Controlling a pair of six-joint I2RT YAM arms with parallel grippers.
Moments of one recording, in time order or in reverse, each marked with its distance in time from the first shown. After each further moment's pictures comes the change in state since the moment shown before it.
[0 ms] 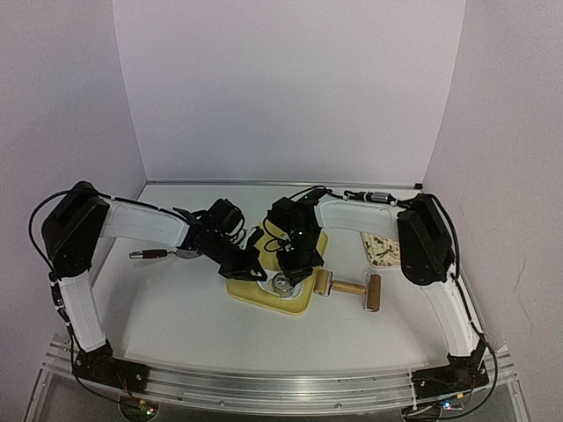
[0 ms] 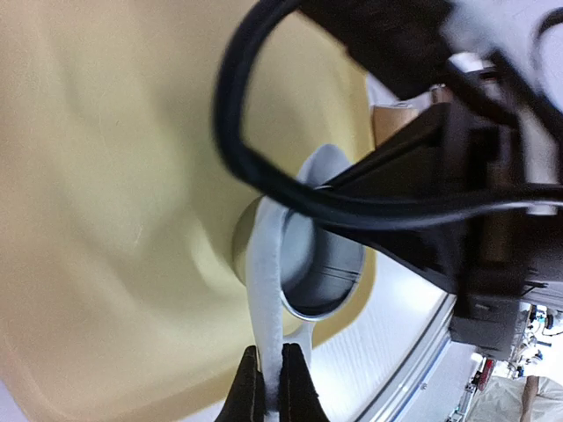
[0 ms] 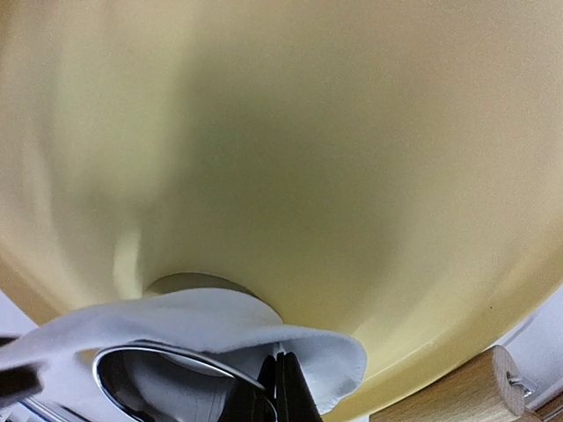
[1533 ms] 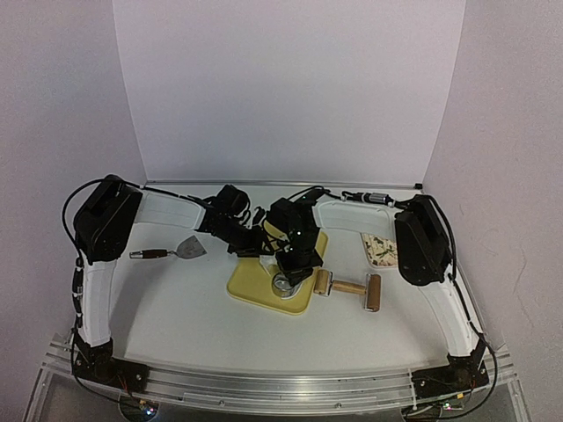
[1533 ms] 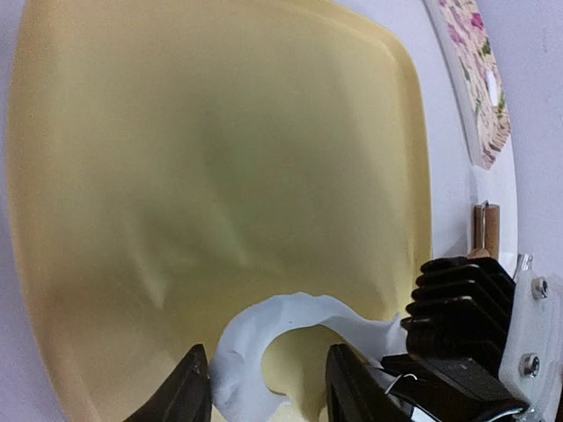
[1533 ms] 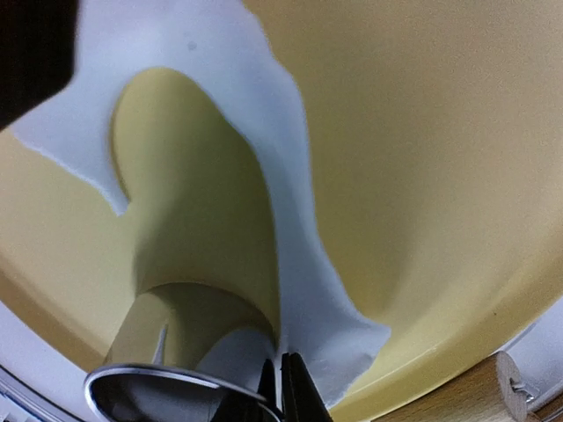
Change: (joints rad) left arm 0.105 0.238 0.273 0.025 -0.054 0.045; right arm 0.002 0.017 0.031 -0.021 0.000 -0.006
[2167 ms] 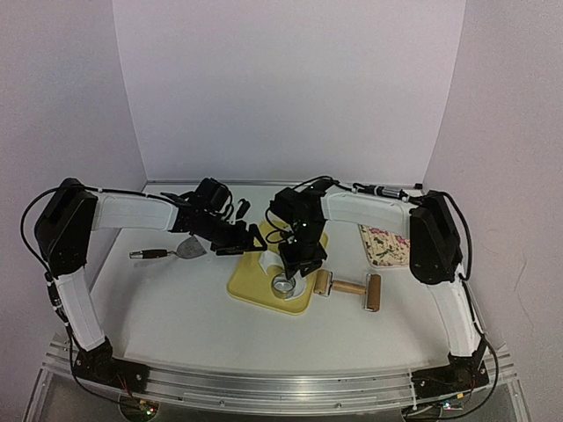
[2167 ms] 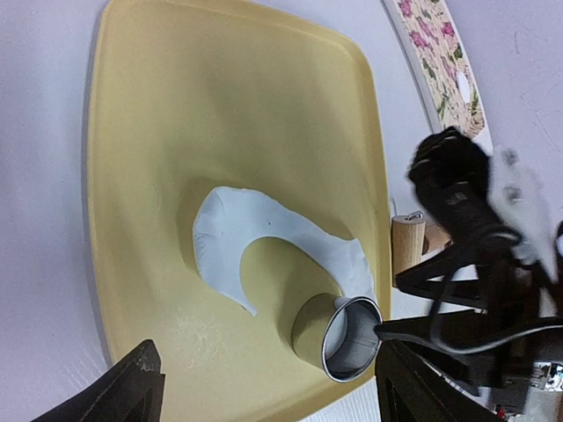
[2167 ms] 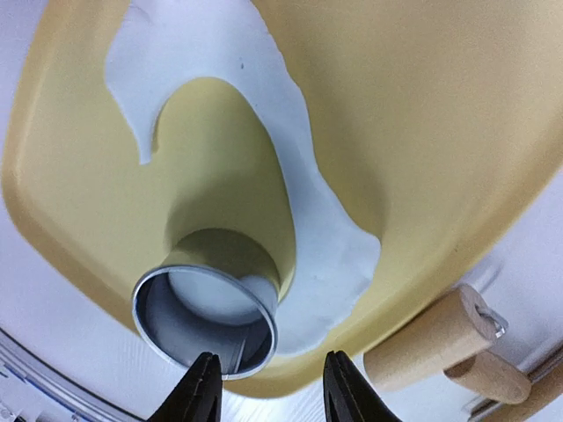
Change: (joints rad) left arm -0.008 -0.280 -0.205 -0.021 -0.059 -0.016; right arm -0.005 -0.079 -0.016 -0.019 0.000 0.028
